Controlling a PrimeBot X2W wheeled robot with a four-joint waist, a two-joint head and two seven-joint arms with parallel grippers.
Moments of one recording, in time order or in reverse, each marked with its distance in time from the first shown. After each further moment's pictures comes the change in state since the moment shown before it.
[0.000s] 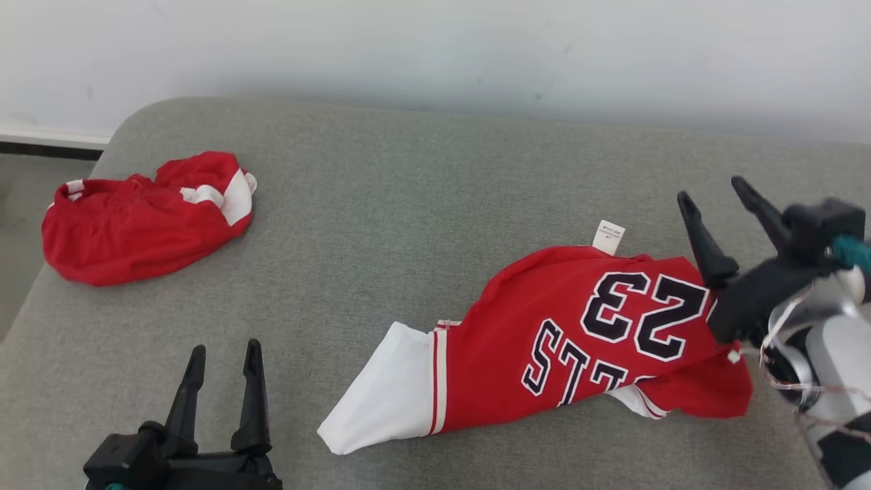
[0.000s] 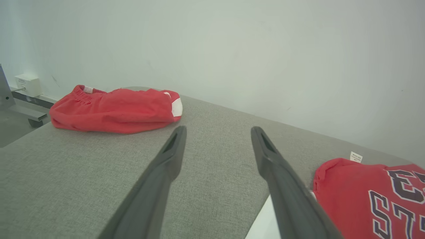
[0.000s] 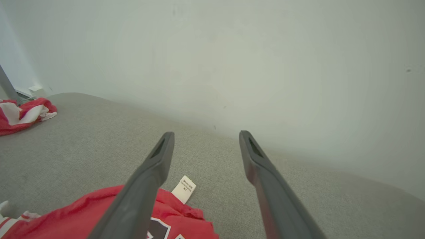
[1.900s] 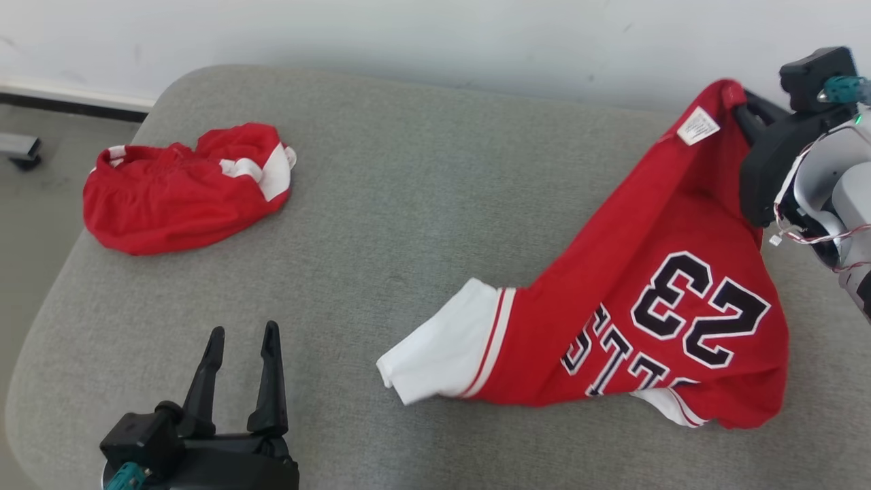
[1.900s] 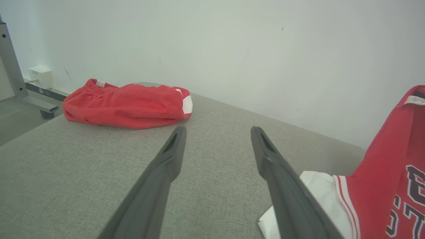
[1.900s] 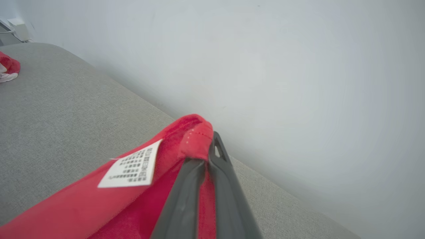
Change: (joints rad) left arm -0.058 0.000 -0.058 0.024 -0.043 0.023 0.000; right arm -0.670 -0.164 0.736 0.576 0.364 0.000 0.006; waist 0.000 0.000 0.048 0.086
